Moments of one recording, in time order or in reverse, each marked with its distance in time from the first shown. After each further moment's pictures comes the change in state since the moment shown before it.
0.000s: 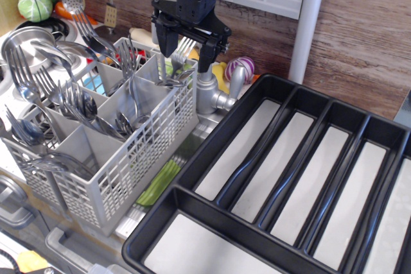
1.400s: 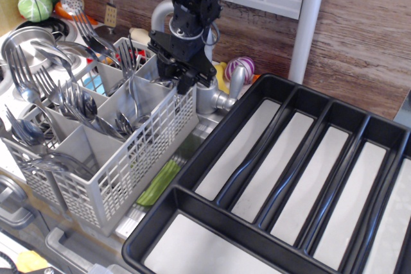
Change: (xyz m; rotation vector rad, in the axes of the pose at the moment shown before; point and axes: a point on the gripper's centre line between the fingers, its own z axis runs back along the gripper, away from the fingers) arm 0.002 0.012 -0.052 0.110 -0.075 -0.090
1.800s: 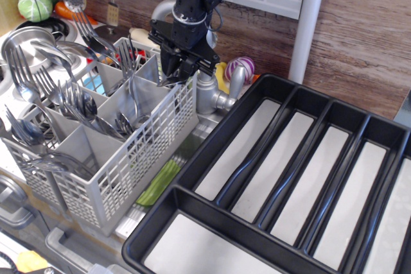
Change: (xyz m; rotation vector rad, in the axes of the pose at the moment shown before) arm 0.006 0.003 0.011 0.003 0.051 0.006
